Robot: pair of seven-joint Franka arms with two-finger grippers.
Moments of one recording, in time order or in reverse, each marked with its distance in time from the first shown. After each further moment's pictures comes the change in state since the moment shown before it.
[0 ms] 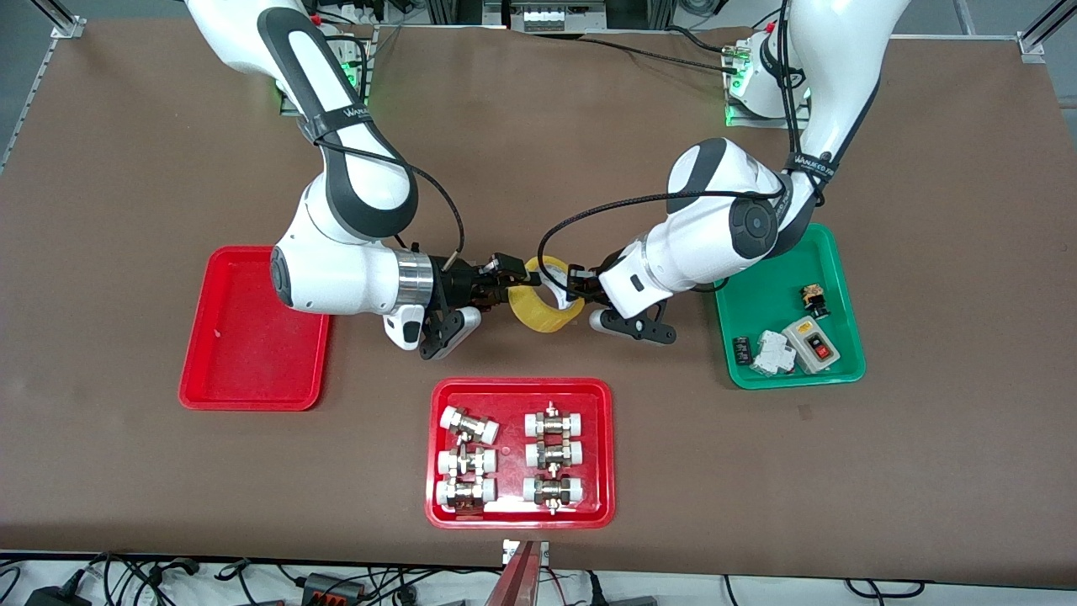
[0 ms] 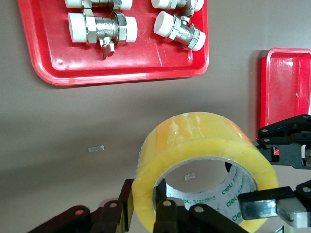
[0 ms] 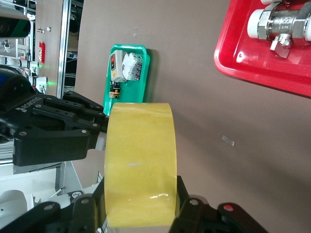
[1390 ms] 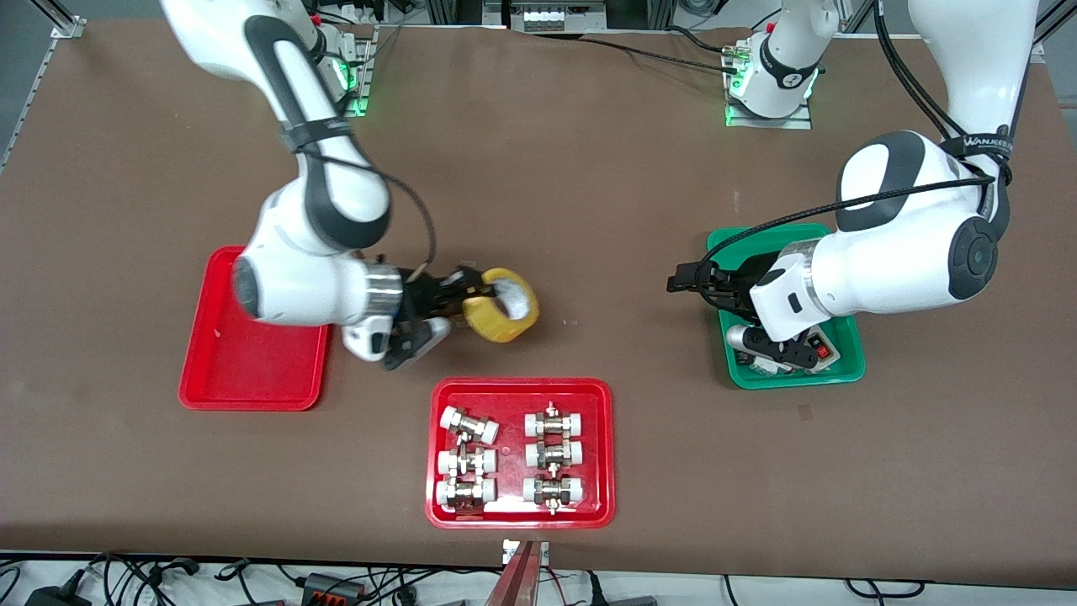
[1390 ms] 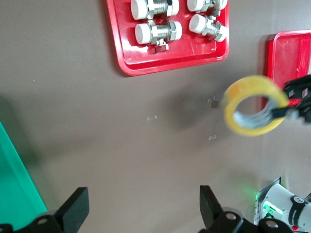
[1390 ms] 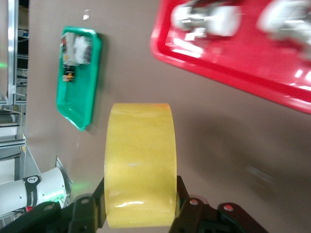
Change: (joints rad) left arm 0.249 -0.071 0.008 0.160 0.003 -0.470 0.176; right arm -0.077 -0.023 -0.081 -0.018 -0.198 -0.128 0.000
